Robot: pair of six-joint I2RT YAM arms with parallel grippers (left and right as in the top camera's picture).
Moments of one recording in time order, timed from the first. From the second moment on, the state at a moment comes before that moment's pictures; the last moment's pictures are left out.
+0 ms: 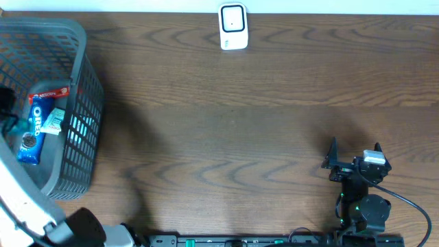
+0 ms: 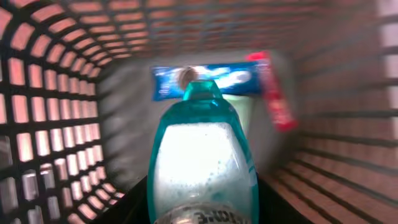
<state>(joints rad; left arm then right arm) 0.62 1.57 1.96 -1.45 -0.16 -0.77 -0.09 0.01 0.01 -0.06 0.08 -0.01</state>
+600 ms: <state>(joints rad) 0.13 1.51 2.13 -1.35 0.05 -0.82 -0.09 0.01 0.01 -0.06 0.08 -0.01</state>
